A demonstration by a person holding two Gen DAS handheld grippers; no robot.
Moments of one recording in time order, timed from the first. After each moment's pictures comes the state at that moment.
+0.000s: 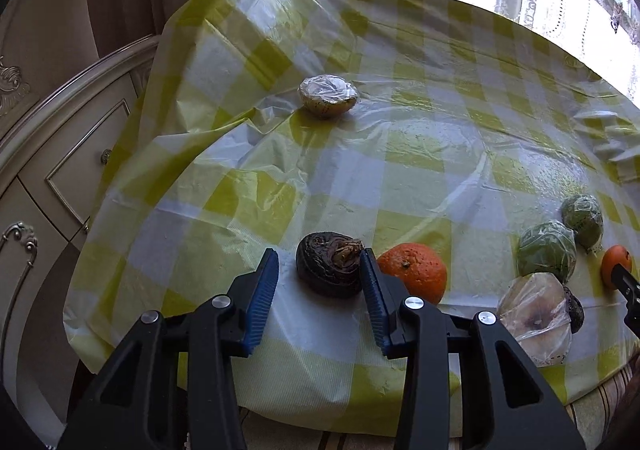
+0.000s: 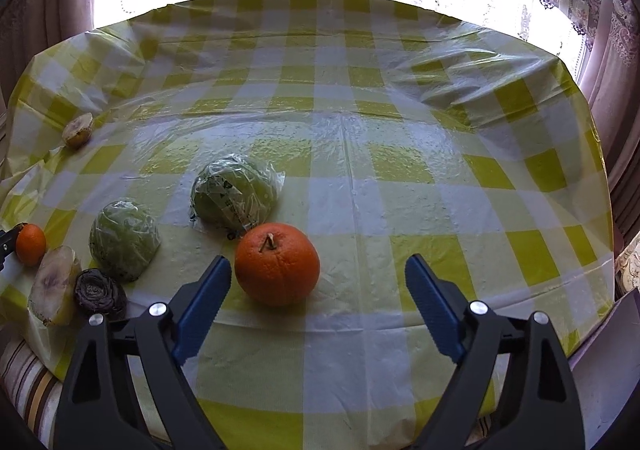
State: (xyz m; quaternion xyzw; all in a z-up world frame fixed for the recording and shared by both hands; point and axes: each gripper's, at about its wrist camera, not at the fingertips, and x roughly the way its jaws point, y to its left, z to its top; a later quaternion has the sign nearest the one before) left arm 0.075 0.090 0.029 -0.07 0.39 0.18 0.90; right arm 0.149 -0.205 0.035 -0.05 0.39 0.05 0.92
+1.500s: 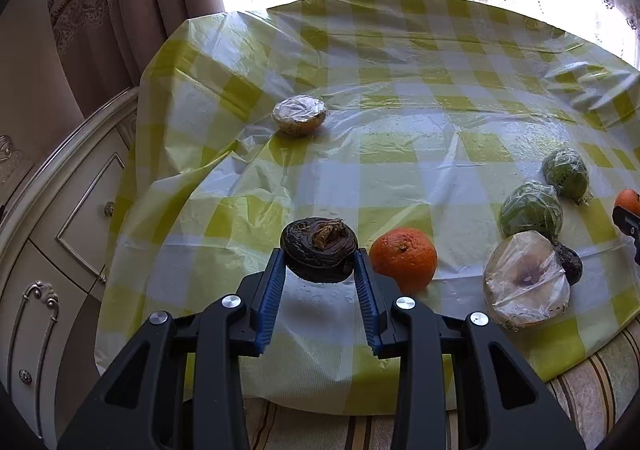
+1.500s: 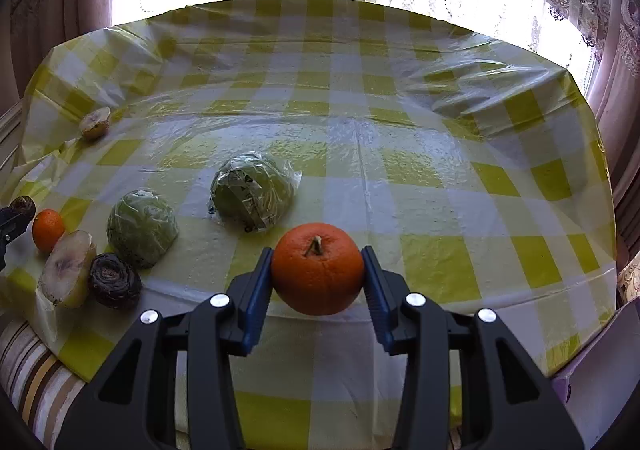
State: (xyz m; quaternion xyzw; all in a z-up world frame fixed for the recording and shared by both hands) left arm 0.061 0.066 0.040 0.03 0.38 0.15 0.91; right arm 0.133 -0.203 0.040 -0.06 0.37 0.07 0.92
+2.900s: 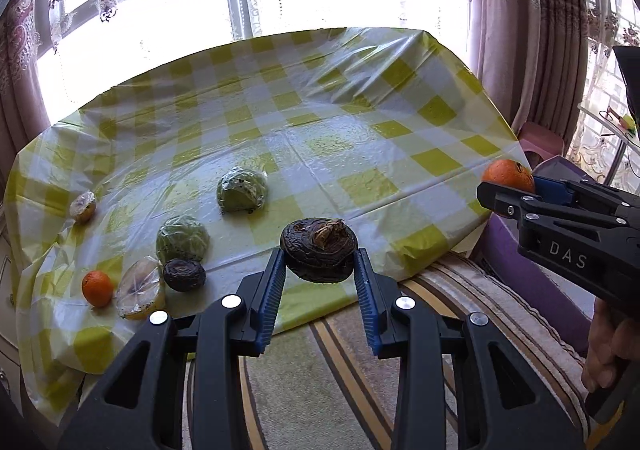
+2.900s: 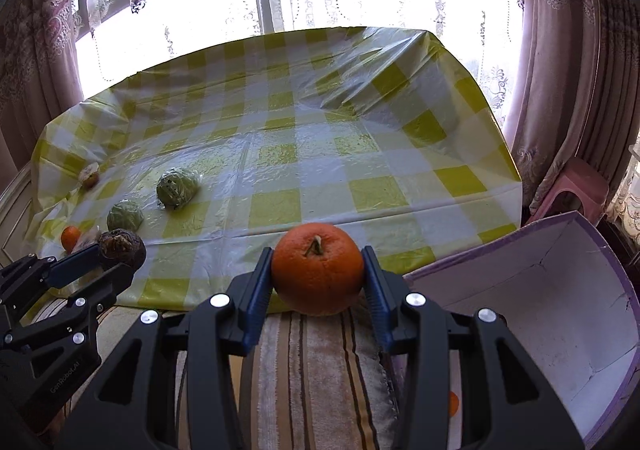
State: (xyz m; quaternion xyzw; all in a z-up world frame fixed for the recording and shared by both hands) left arm 0.010 -0.184 0.065 0.09 0.33 -0.12 0.93; right arm 0.024 -0.361 0.087 0.04 0.35 0.02 0.94
